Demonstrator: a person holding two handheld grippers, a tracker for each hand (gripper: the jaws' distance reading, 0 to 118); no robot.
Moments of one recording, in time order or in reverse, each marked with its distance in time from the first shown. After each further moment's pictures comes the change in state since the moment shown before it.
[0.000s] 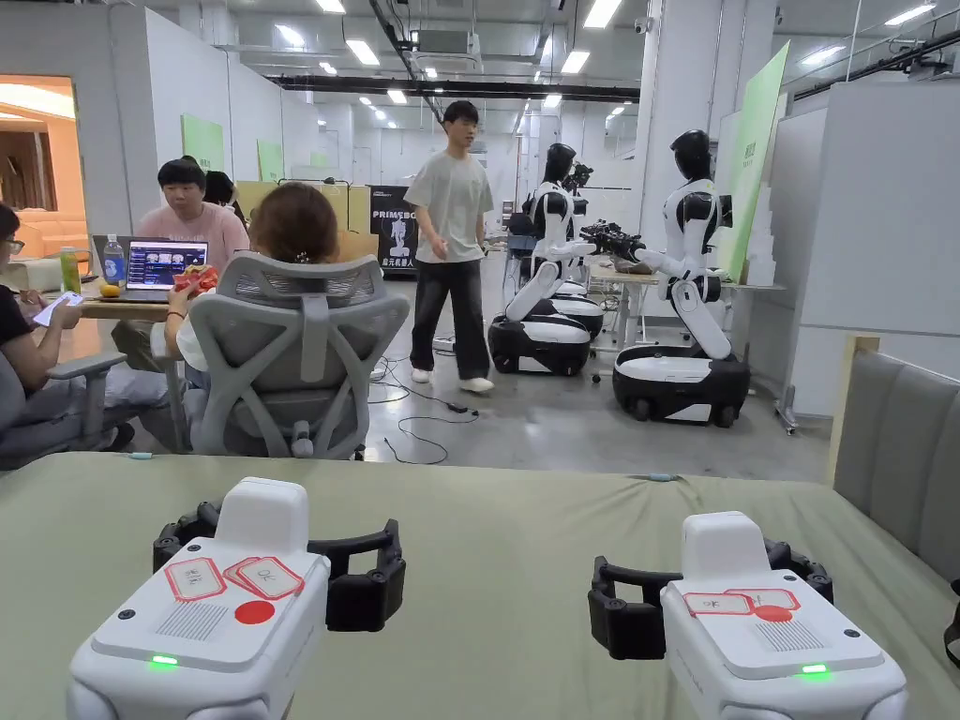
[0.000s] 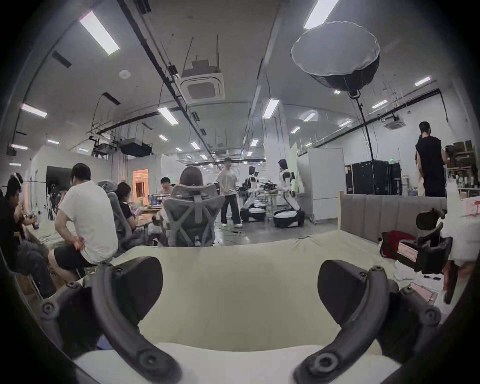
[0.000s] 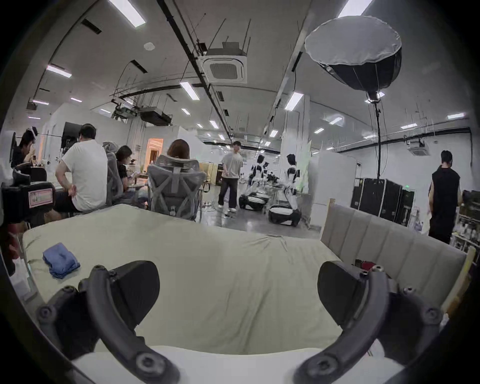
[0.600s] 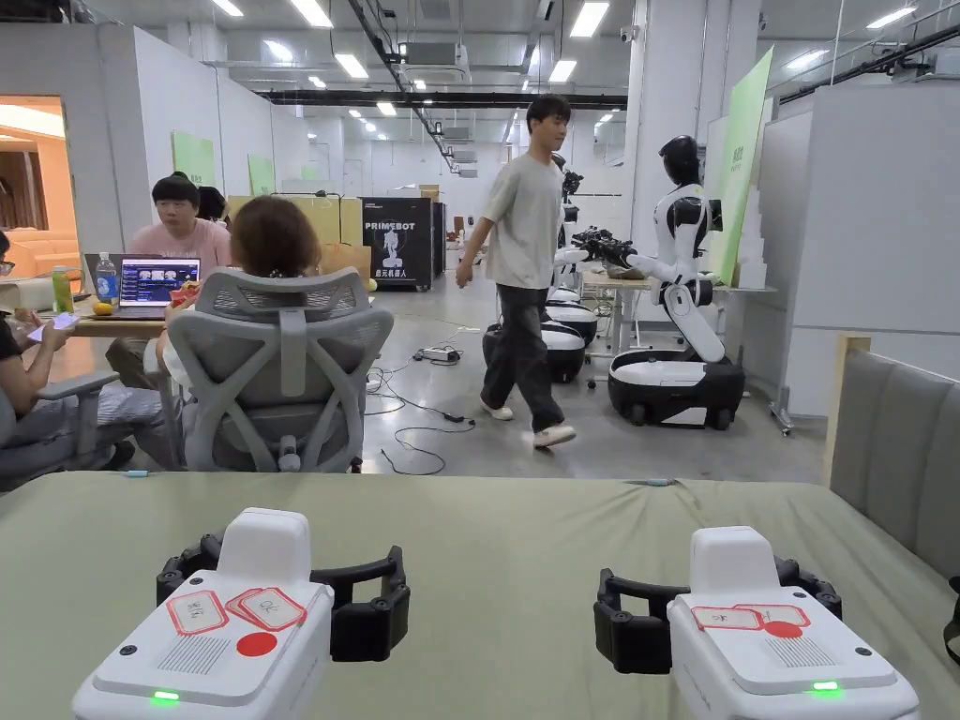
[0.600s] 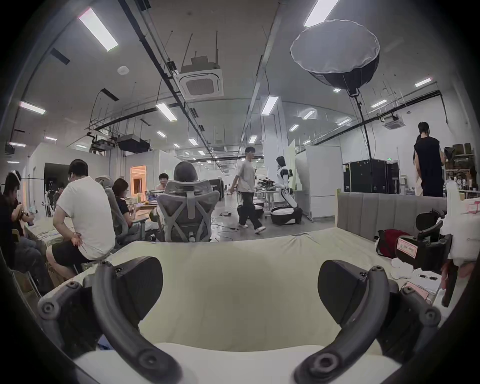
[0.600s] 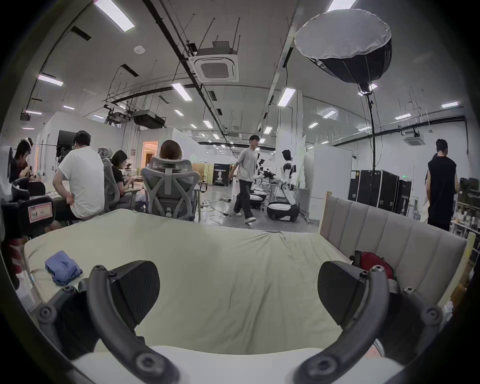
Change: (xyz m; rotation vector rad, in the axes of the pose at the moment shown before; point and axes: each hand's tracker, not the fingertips) left arm 0.002 -0.007 0.003 -0.020 -0.018 0.016; right arm 0.001 -0.003 0.006 -0.008 -0.016 -0.053
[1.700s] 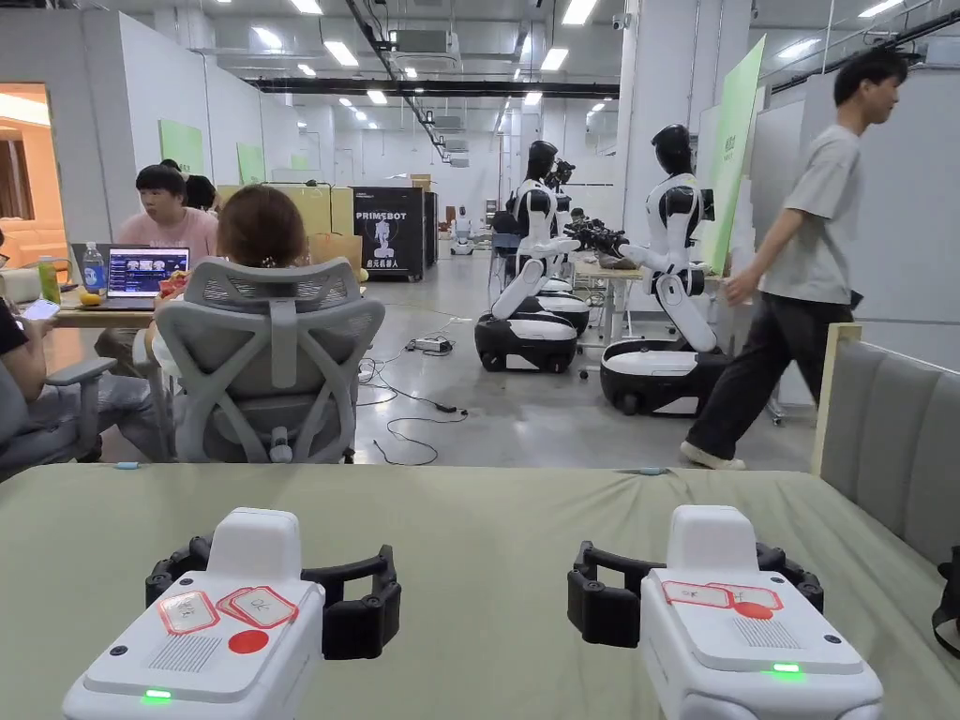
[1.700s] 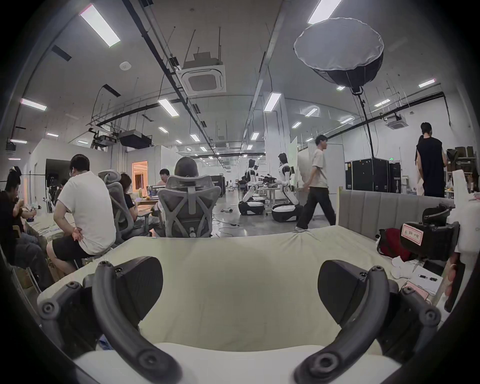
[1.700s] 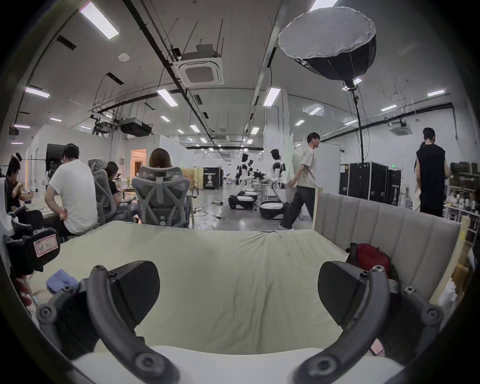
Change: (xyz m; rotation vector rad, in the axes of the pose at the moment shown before) left arm 0.001 -0.006 -0.002 -0.022 0.009 0.015; right arm -0.023 0.009 0.009 0.011 -0.065 -0.081
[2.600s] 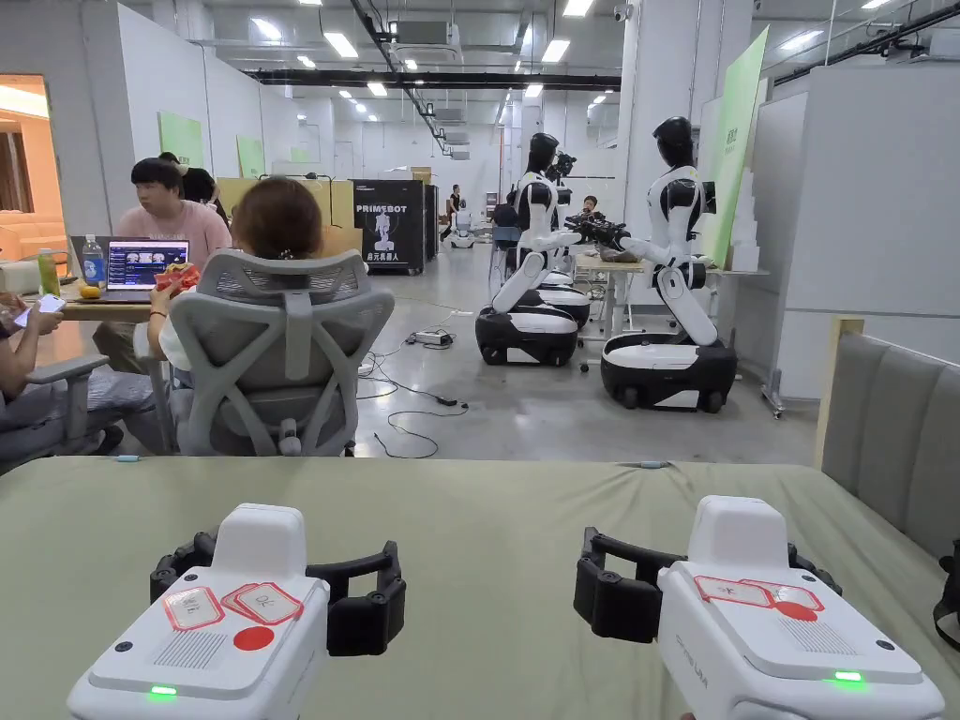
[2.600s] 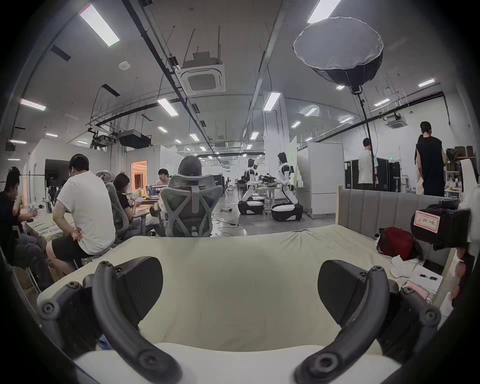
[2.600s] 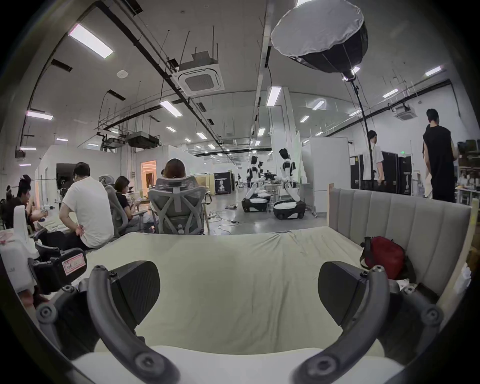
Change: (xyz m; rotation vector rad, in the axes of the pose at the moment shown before) left arm 0.002 -0.002 -0.001 -0.003 -0.004 -0.003; right arm 0.011 0.006 0.016 0.024 0.087 -0.077
